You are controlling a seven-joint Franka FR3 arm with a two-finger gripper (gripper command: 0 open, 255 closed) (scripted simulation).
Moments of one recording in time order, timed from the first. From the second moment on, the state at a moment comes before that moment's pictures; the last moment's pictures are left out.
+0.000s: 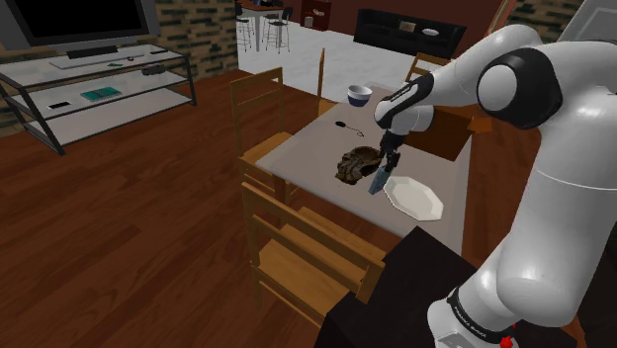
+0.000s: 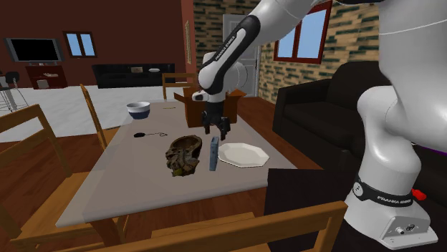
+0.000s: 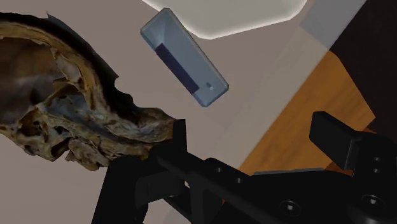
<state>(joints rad) 0.06 0.31 -0.62 -2.14 0.26 2.39 -1.60</state>
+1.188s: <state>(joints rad) -0.04 0.53 -0.52 -2.03 0.40 2.46 -1.77</state>
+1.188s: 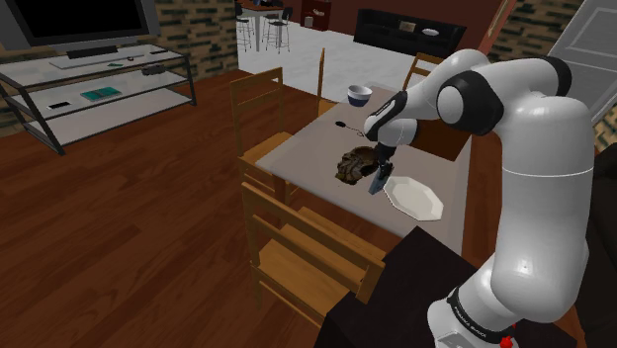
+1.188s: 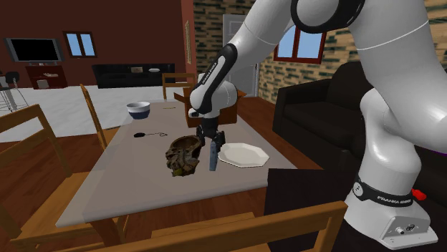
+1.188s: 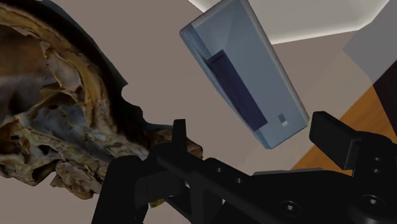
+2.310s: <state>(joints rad) -0.19 0.45 -0.46 -2.01 0.47 2.34 -2.02</state>
